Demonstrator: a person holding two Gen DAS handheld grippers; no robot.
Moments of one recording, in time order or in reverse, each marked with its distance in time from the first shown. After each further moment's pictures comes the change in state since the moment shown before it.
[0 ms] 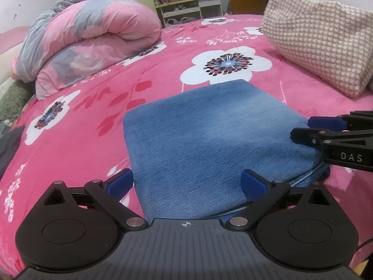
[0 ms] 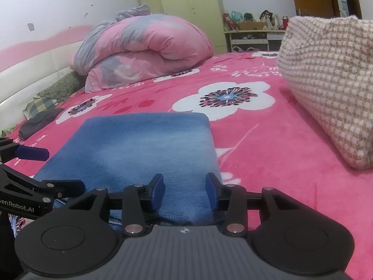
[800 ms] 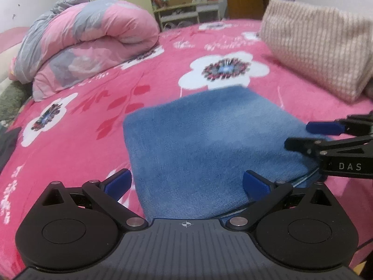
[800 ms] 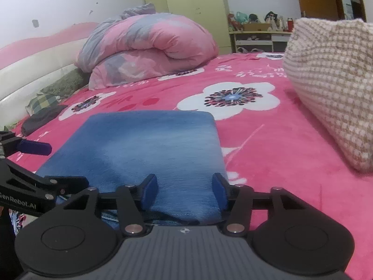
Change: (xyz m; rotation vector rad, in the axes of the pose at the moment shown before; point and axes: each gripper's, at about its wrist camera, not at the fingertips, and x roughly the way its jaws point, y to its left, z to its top) left arm -0.008 0.020 -0.004 -0.042 -0.071 -0.067; right arm 0.000 0.003 0.003 -0.009 0.011 0.030
